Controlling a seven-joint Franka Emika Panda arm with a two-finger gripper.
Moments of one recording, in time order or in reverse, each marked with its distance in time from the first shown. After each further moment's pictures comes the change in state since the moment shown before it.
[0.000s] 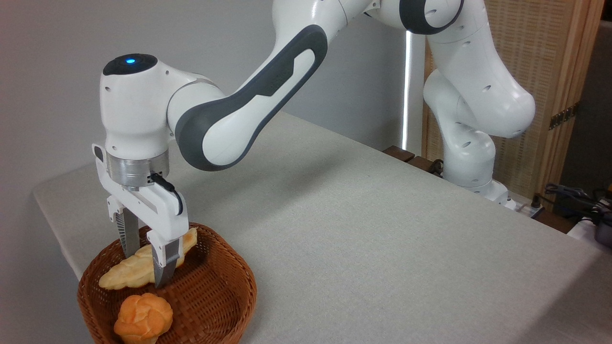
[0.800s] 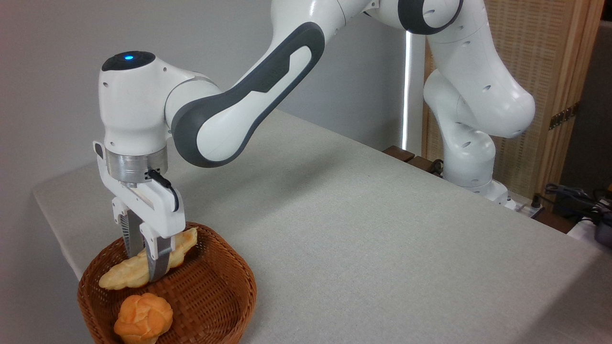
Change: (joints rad) arm -0.003 0.000 -0.011 0.002 0.030 0.000 0.000
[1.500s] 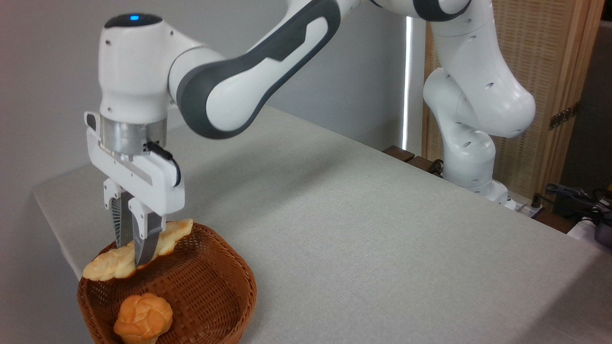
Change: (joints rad) arm 0.016 -0.088 0.034 0.009 0.000 -0.019 -0.014
